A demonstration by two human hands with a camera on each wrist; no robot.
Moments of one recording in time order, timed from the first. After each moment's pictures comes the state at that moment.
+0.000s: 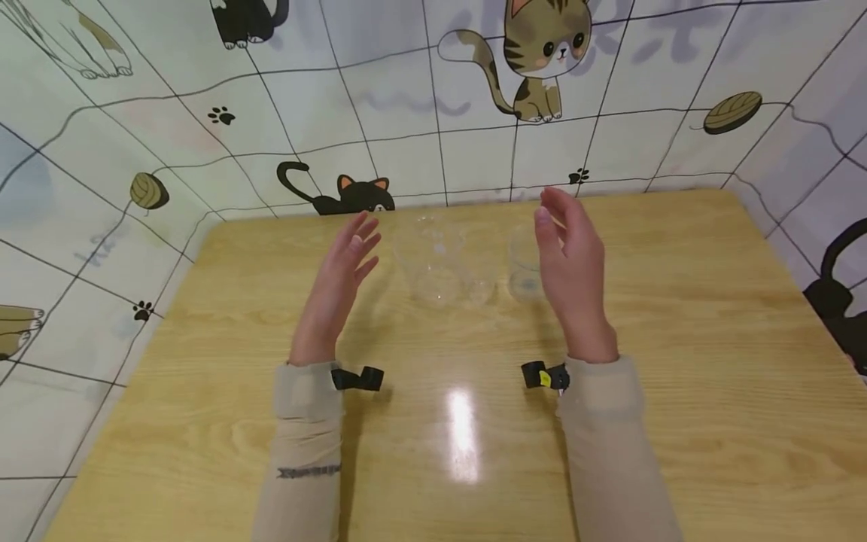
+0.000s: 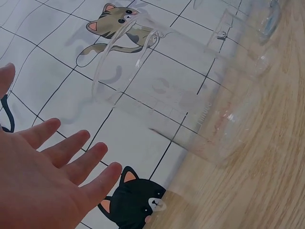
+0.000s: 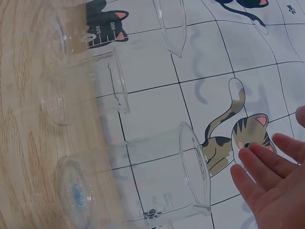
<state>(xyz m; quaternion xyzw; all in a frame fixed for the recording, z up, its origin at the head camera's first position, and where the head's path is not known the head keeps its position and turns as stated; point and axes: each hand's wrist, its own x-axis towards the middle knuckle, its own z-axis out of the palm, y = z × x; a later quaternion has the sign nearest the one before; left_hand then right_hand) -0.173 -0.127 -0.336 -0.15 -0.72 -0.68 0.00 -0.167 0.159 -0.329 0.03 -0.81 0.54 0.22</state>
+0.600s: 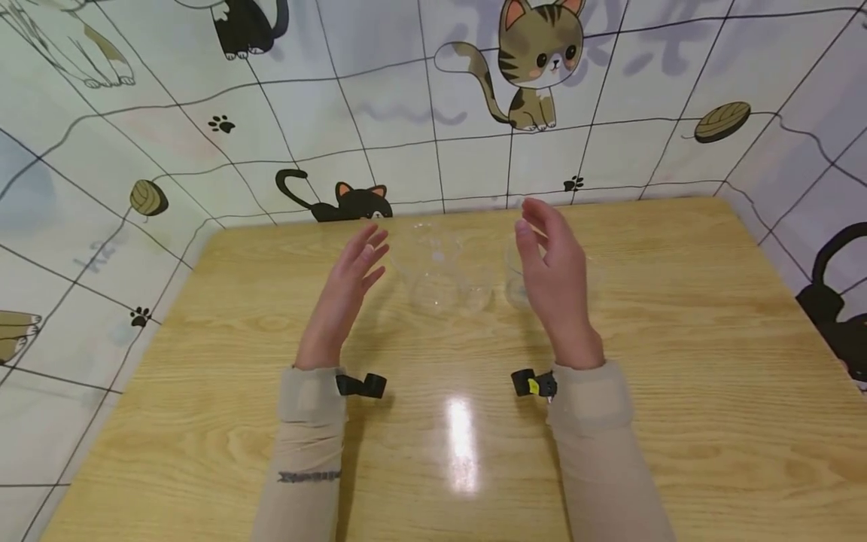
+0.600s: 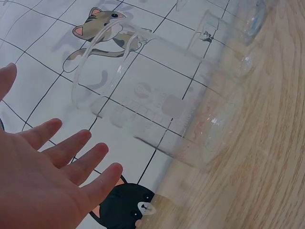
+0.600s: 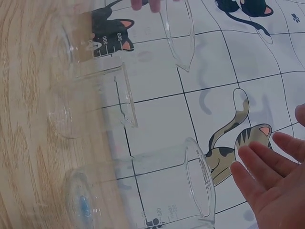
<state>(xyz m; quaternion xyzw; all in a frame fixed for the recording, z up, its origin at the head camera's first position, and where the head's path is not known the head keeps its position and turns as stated) -0.171 -0.118 -0.344 -0.14 -0.73 -0.66 -0.02 -0.152 0.143 -0.316 0.05 -0.81 0.54 0.21</state>
